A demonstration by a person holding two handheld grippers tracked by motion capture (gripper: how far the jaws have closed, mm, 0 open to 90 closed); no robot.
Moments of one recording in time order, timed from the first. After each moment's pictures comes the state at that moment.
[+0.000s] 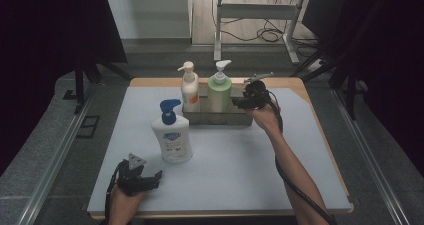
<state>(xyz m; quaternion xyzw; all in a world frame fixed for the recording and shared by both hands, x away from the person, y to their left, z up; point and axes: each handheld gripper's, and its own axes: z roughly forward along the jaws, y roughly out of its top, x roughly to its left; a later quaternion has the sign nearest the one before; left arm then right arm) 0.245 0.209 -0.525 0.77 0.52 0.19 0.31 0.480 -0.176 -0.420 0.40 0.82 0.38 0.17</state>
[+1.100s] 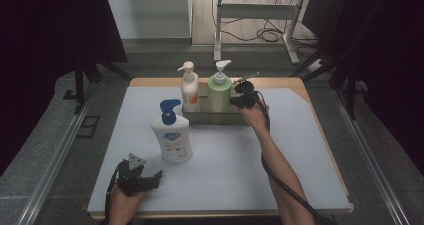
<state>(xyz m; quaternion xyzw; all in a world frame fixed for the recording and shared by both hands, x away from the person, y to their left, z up) 0.245 0.209 -0.525 0.77 0.52 0.19 0.31 0.508 -0.147 -0.451 0.44 0.82 0.33 0.13</state>
